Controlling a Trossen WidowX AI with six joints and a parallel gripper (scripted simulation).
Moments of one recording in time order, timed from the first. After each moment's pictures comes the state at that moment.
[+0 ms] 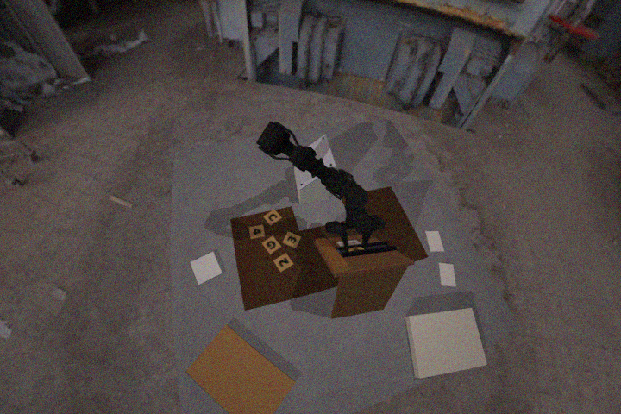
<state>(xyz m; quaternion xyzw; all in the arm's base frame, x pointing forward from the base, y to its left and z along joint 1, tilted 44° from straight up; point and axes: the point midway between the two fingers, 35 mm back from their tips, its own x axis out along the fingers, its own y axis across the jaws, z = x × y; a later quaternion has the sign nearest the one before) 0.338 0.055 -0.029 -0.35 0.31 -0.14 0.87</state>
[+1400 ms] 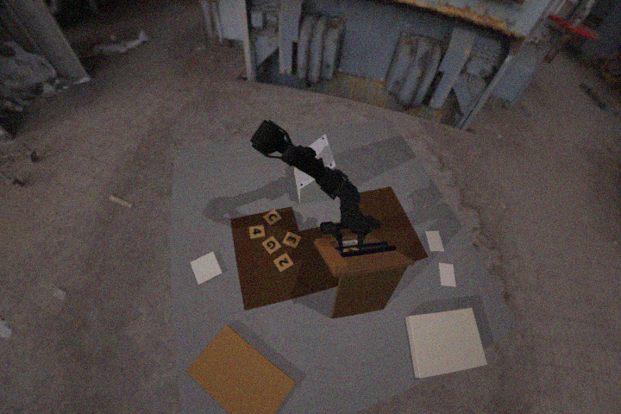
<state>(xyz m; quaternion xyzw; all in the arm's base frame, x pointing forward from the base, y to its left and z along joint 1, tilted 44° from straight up) 0.337 0.043 -0.016 -0.35 0.31 -0.14 0.88</state>
